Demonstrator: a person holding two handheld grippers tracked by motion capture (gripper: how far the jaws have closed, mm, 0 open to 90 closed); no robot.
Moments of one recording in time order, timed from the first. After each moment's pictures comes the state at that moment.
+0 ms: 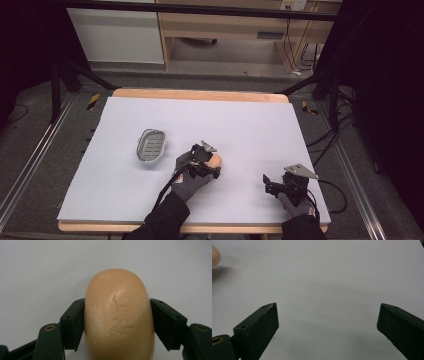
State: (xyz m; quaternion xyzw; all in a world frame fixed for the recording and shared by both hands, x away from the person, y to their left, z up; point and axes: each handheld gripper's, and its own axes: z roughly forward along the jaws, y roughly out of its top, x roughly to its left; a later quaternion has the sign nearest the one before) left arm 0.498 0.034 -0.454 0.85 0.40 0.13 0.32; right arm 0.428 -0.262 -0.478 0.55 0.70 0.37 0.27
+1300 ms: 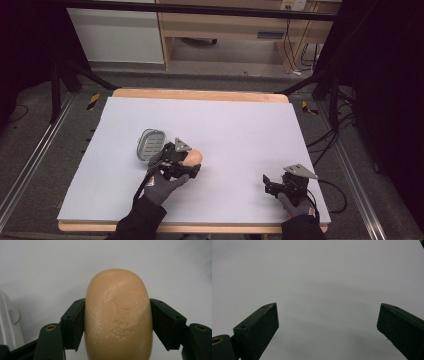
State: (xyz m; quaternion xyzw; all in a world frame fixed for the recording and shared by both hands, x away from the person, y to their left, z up) left arm 0.475 0.104 -0.418 0.83 0.41 0.15 0.35; right arm 0.428 -0.261 -0.478 0.55 0.70 0.37 0.28
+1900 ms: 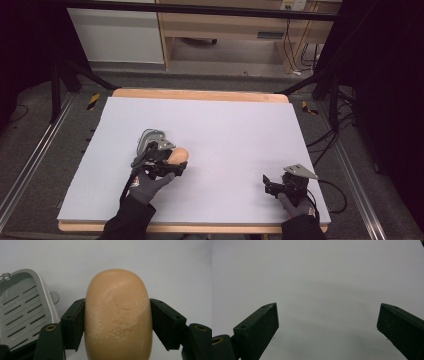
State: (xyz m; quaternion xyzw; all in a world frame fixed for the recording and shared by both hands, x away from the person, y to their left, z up) left arm 0.472 0.140 -0.413 0.81 0.43 0.17 0.35; right arm 0.428 -0.261 -0.478 0.55 0.70 0.37 0.28
